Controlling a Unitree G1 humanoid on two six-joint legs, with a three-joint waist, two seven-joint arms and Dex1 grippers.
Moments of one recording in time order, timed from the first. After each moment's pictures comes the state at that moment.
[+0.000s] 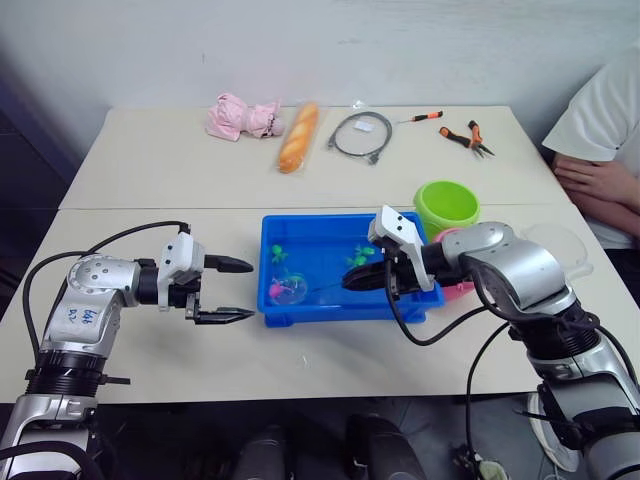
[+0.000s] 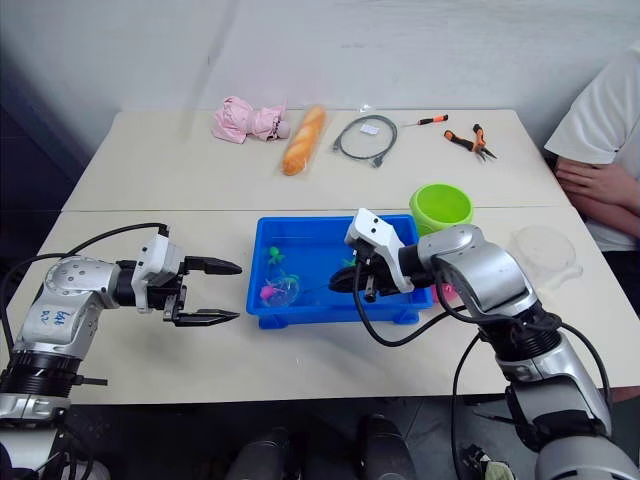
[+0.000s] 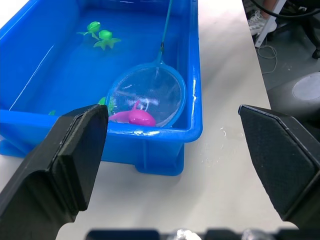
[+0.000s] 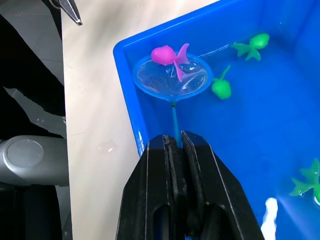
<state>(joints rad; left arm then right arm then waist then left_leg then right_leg) -0.43 0.76 0.02 0.20 -0.38 0.12 -1.35 -0.74 -0.62 0.30 -0.12 0.36 0.88 1.13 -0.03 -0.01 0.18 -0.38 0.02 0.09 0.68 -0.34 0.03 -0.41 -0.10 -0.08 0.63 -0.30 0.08</state>
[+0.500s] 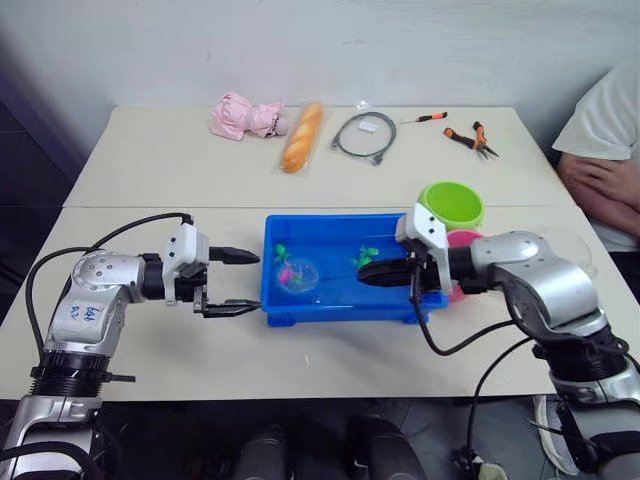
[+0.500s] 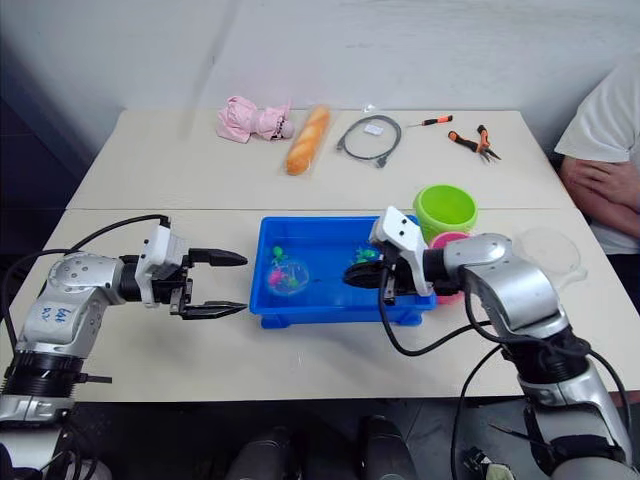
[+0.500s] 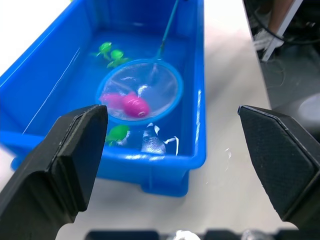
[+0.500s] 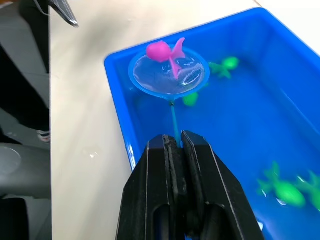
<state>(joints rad) -0.42 0.74 0.04 0.08 -0.44 0.22 -1.26 -0.59 -0.72 0.13 -0.23 0.40 0.77 1.10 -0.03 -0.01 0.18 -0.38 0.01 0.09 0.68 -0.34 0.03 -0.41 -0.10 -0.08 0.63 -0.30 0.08</state>
